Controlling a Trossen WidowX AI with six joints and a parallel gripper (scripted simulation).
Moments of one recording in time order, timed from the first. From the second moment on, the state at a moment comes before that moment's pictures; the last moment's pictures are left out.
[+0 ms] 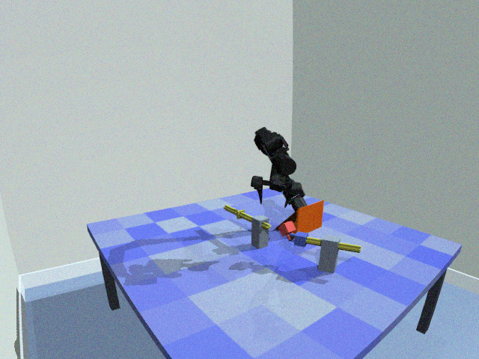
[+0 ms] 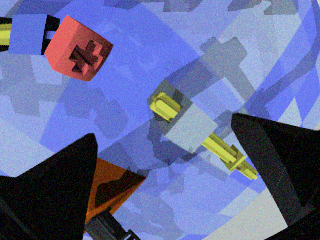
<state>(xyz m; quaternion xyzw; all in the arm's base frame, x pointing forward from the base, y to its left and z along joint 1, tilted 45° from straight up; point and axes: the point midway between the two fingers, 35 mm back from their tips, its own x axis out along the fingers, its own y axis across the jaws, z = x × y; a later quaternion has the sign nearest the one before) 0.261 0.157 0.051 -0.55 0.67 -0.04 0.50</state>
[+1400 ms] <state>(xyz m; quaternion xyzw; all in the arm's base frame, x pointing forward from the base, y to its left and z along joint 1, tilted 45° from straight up) 0.266 0.112 0.001 -0.69 0.66 0.20 0.21</state>
